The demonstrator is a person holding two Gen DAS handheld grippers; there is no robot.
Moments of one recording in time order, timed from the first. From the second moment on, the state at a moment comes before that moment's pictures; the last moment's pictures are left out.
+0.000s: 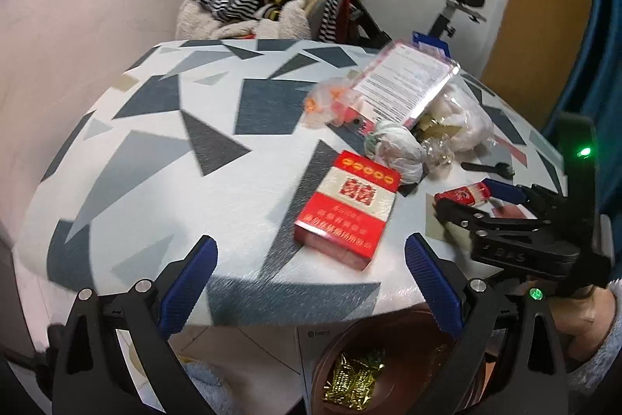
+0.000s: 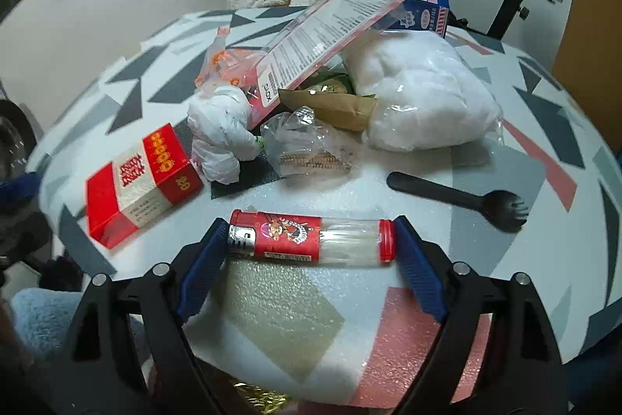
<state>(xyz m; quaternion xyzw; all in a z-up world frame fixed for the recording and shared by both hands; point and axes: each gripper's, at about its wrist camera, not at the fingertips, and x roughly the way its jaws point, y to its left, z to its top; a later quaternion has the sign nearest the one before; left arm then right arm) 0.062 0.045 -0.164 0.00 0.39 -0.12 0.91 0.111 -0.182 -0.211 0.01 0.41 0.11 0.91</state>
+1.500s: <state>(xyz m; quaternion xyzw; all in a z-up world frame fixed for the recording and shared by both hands) 0.011 -0.009 -0.163 0.05 0.42 -0.23 0.88 0.018 -0.225 -0.191 0.01 0.37 0.17 0.91</state>
